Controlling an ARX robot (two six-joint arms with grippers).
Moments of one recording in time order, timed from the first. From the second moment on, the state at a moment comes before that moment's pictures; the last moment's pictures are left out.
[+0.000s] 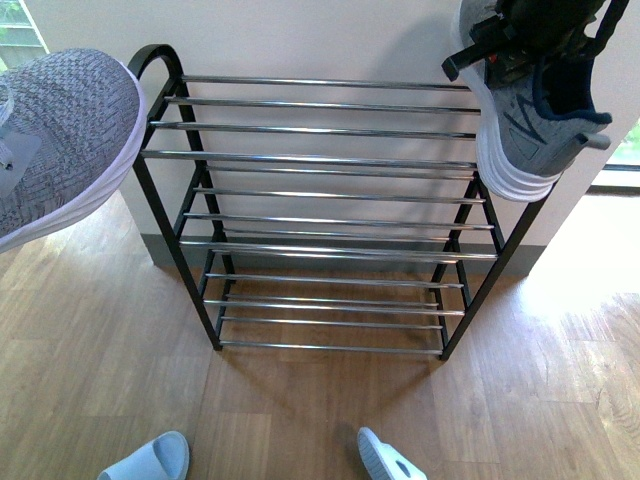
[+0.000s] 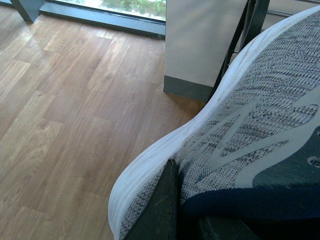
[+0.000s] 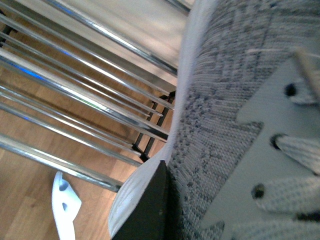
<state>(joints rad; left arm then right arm) -0.10 0.89 0.26 0.10 -0.26 -0.19 0.07 2.22 1.76 -0.40 0.21 -0.34</state>
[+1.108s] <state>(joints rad) -0.10 0.89 0.26 0.10 -0.26 -0.19 -0.10 1.34 0.77 0.54 -0.20 -0.09</state>
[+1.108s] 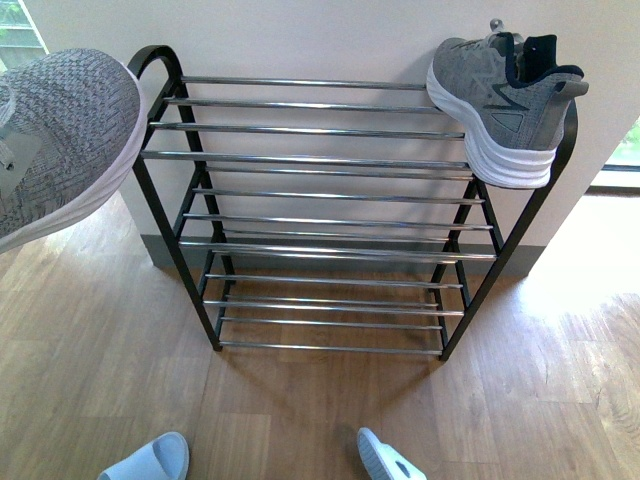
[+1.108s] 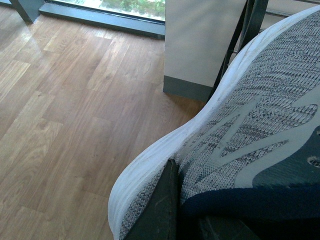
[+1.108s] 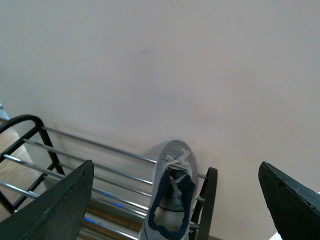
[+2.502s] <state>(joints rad) -0.10 0.89 0.26 0.10 -0.26 -0.19 0.00 0.72 0.05 0.66 0.00 0.00</state>
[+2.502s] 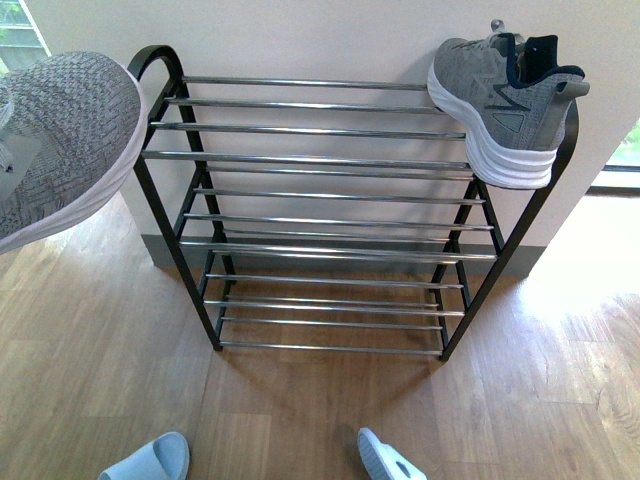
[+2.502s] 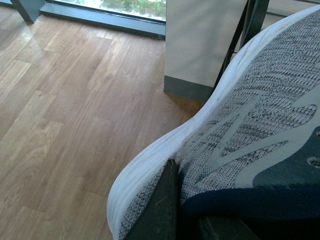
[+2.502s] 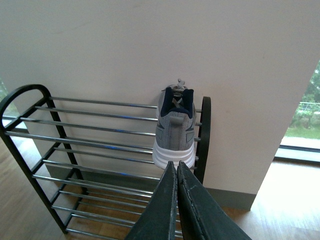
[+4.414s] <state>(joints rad) -0.10 0.89 0.26 0.10 -0.26 -0.19 0.00 0.01 0.02 0.00 0.00 0.00</state>
